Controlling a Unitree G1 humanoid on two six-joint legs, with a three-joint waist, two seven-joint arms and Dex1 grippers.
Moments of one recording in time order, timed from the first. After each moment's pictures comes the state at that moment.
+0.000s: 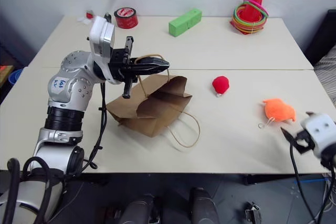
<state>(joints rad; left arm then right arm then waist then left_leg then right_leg) -0.98 0.43 0.00 0.25 -0.53 0.33 -1.27 0.05 -0.88 -0.45 0.12 0.09 0.03 0.67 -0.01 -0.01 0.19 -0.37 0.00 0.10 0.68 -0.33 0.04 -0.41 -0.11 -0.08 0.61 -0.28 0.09</state>
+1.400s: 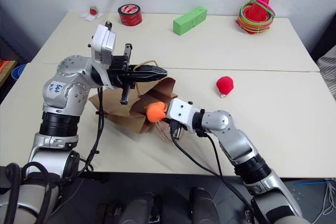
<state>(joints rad) -0.92 0.46 -0.01 0.16 -0.52 0.39 -1.26 -0.55 -0.45 0.38 -0.12 0.07 0.29 0.82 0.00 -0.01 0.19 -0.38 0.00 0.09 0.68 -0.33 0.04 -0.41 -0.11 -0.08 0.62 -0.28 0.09</state>
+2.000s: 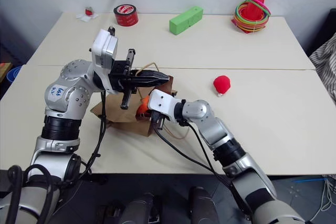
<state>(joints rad) -0.89 0.44 -0.01 0.12 -0.55 0.44 -1.27 -0.74 -0.20 0.43 0.25 -0.02 0.17 0.79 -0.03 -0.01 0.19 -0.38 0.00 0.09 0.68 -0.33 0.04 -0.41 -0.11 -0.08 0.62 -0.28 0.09</state>
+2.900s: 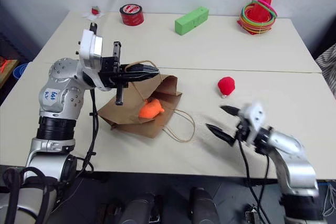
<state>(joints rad) -0.87 0.49 0.04 0.18 -0.51 0.22 -1.29 0.01 -0.58 -0.27 -0.17 0.35 0.23 0.88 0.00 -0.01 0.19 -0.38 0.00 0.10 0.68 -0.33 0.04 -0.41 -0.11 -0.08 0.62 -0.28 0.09</state>
